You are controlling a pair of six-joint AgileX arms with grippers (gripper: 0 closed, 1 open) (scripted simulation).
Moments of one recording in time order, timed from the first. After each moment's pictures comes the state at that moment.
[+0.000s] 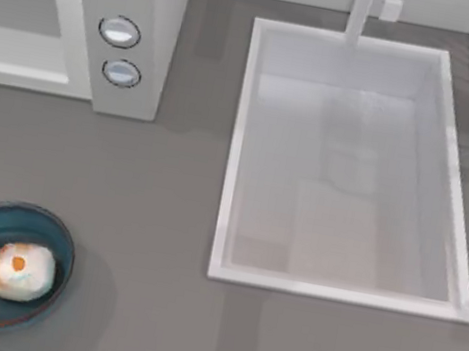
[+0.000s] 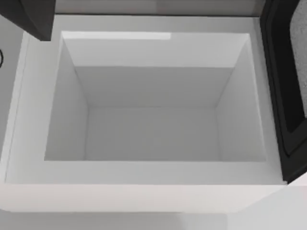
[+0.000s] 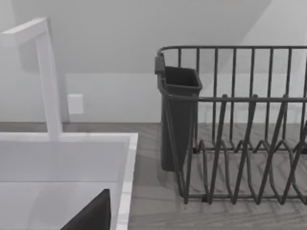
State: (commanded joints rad) left arm 0.26 0.05 0.01 0.04 0.26 0.00; right arm 0.00 0.00 0.00 0.00 0.00 0.00
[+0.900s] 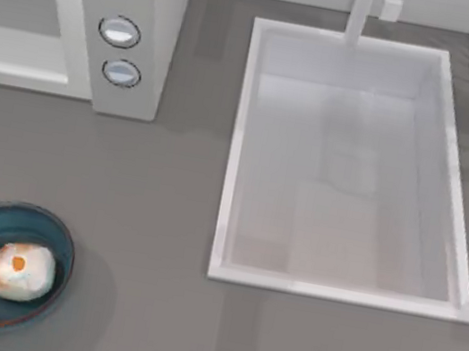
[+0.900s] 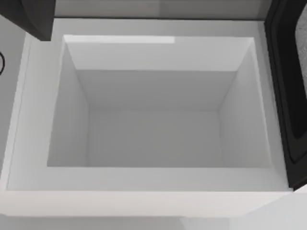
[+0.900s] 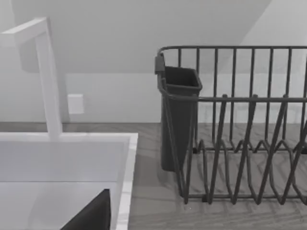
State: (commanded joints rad) left arm 0.20 0.03 -0.03 0.06 0.20 0.00; right arm 0.00 0.00 0.00 0.00 0.00 0.00
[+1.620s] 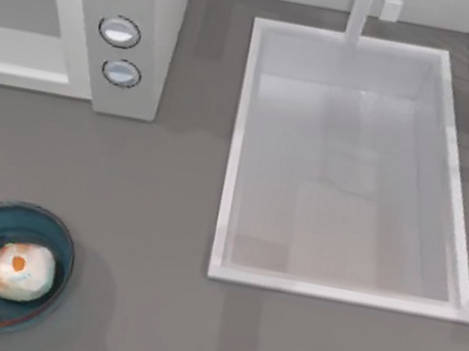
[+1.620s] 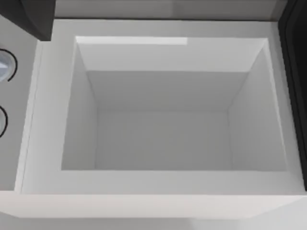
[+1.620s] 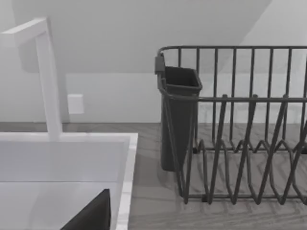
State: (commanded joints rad) left arm 0.02 0.01 -0.05 0.07 0.02 0.00; right arm 0.00 0.00 0.00 0.00 0.00 0.00
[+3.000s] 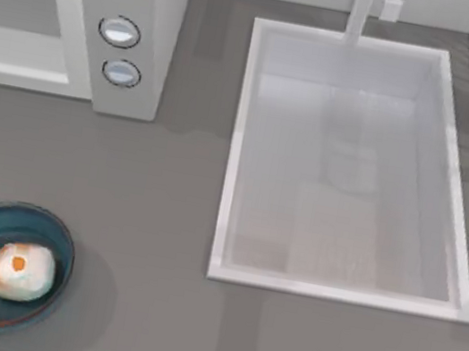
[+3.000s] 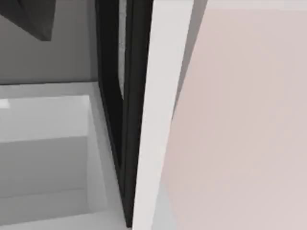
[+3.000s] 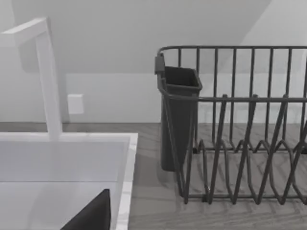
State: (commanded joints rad) left arm 0.69 0.66 0.46 -0.15 0.44 0.41; right arm 0.00 0.00 0.00 0.00 0.00 0.00
